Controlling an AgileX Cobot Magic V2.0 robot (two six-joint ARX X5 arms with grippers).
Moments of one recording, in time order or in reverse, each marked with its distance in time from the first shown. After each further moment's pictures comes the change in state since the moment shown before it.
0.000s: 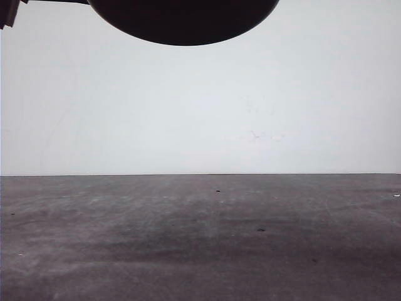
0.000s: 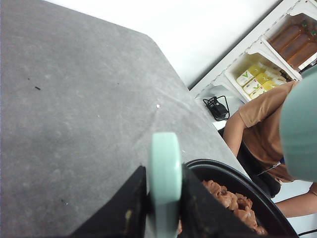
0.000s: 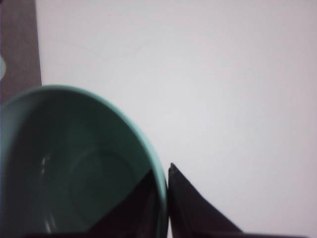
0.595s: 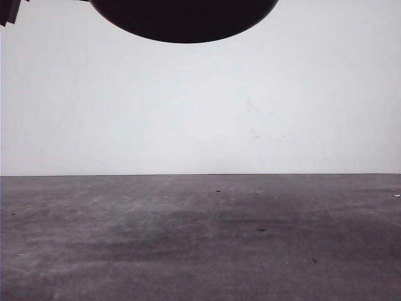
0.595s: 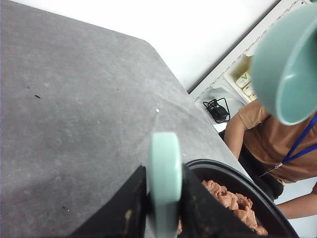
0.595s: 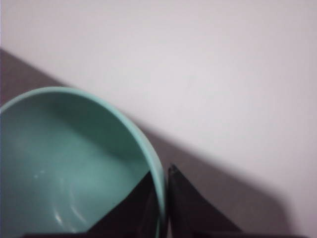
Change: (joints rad) left arm 0.000 0.000 0.000 0.014 -0.003 0.018; right arm -0.591 -0.036 0.171 -0.688 -0.268 1.278
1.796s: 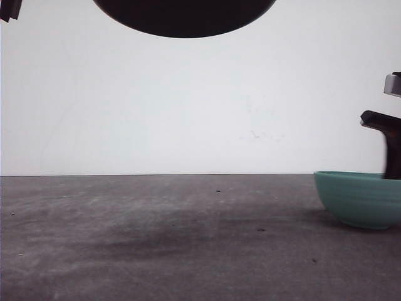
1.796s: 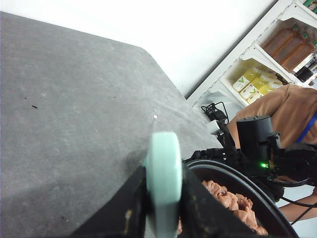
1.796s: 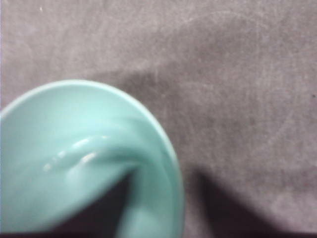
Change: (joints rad) left arm 0.000 0.000 0.000 0.031 -0.001 0.014; right arm -0.601 0.260 -0.600 0.282 -0.643 0.407
